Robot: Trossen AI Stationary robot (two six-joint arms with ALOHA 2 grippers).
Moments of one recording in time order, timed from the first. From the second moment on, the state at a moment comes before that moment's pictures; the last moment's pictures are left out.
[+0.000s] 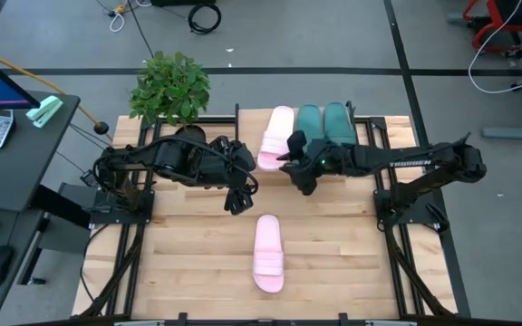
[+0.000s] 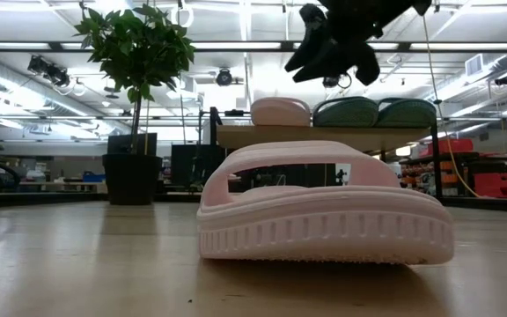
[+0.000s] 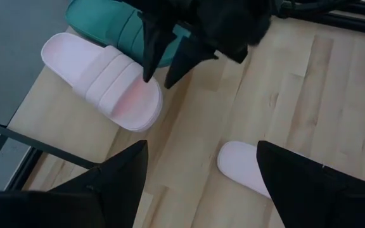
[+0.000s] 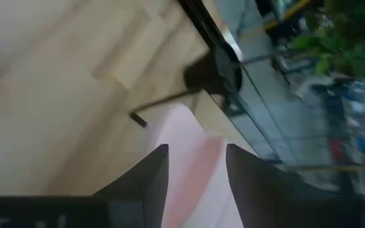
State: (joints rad) left arm -0.20 1.84 2.36 -1.45 -0.43 -0.42; right arm -0.11 1.35 1.00 -0.19 0.18 -0.93
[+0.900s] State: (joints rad) left arm -0.22 1.84 2.36 -1.45 -0.43 -0.40; right arm 0.01 1.56 1.00 -0.11 0.62 -0.78
